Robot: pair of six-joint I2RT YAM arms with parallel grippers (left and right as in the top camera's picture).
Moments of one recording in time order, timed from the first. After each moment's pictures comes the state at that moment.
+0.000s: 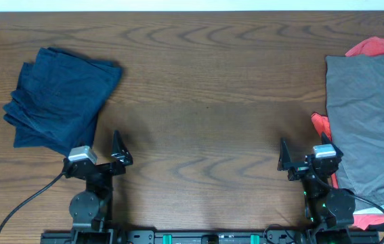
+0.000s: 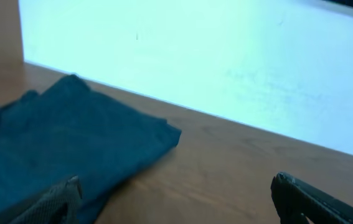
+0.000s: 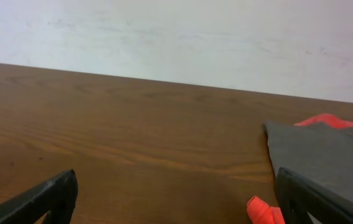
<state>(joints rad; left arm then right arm) -0.05 0.01 0.03 -0.02 -0.15 -0.27 0.11 0.01 0.01 -0.07 -0.01 -0.04</state>
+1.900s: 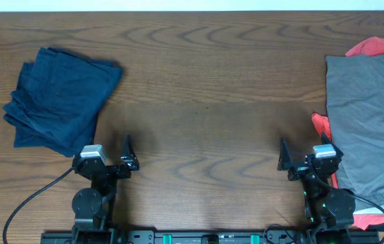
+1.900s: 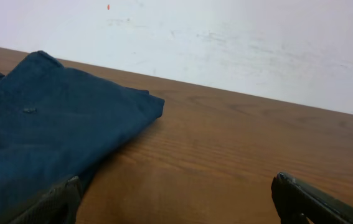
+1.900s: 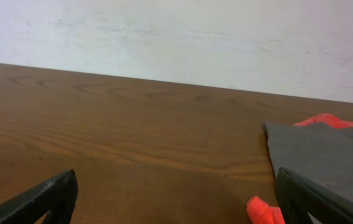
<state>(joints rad) -0.05 0.01 0.02 -0.12 -0.04 -0.22 0.11 0.01 0.01 -0.07 -0.01 -0.04</state>
